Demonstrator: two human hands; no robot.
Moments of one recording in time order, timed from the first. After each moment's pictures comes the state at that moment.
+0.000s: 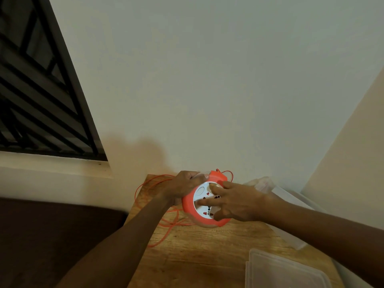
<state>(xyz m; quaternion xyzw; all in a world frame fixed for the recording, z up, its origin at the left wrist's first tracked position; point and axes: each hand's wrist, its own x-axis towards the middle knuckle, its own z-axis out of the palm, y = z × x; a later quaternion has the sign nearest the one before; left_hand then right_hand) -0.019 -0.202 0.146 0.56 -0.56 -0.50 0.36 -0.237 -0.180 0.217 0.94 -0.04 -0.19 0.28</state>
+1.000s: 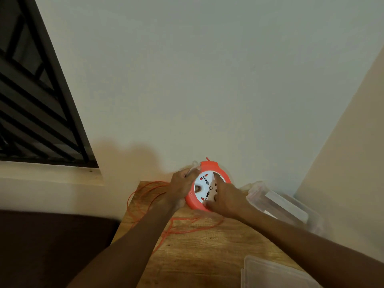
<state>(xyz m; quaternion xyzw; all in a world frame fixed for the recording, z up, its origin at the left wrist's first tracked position) -0.046 -0.217 0.144 0.50 -0.41 -0.51 0.56 -0.219 -0.193 0.186 0.81 -0.56 0.09 -0.17</state>
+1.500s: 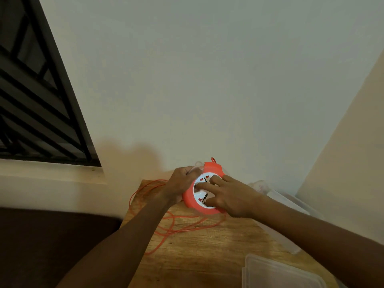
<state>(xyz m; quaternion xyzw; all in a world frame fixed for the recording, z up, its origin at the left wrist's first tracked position) -0.031 -0.216 0.159 0.52 -0.53 -0.48 0.46 -0.242 -0.199 0.208 0.96 -0.15 -0.02 0.23</state>
